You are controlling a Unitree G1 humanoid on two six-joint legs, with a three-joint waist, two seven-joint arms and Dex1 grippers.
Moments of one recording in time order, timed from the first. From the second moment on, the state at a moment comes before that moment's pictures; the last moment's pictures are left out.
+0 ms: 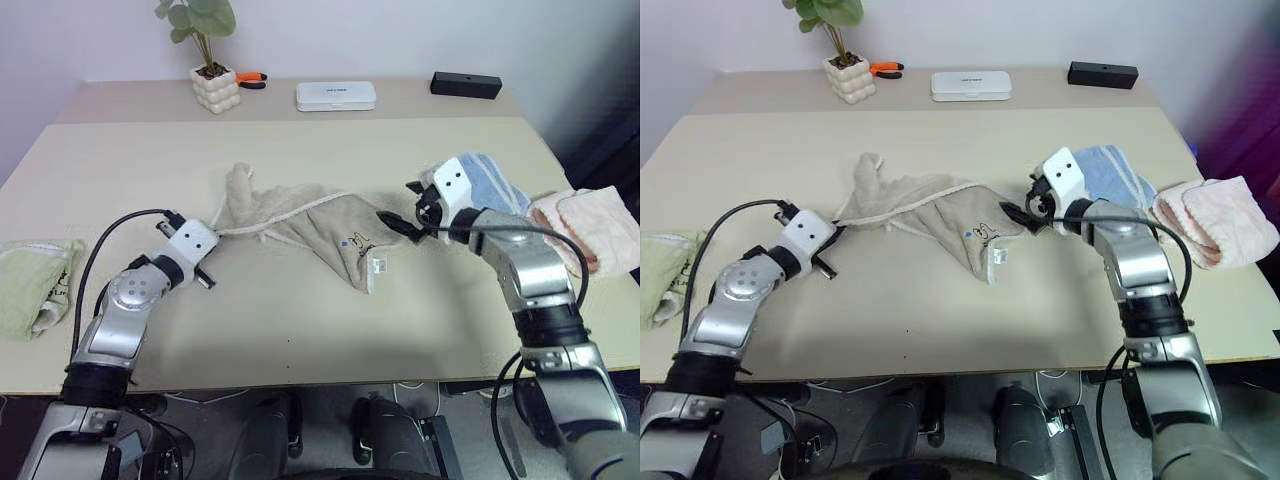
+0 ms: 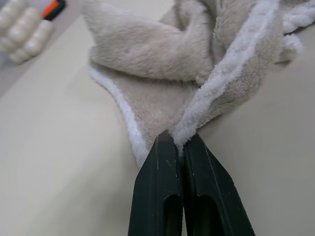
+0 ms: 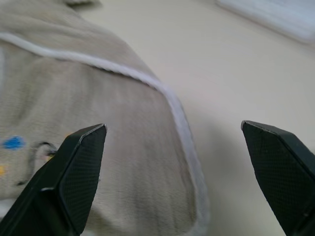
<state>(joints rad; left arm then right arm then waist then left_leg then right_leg) -0.23 0.62 0.02 0.09 0.05 0.06 -0.48 -0.69 -0.53 0.05 0.26 0.18 0.54 0.70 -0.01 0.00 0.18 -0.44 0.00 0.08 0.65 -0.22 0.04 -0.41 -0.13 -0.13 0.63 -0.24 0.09</state>
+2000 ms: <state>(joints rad) 0.27 0.84 0.63 -0.33 -0.46 0.41 -0.77 -0.58 -0.83 0.00 0.11 0.32 0.35 1.14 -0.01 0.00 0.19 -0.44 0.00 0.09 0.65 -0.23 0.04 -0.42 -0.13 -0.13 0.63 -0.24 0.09</state>
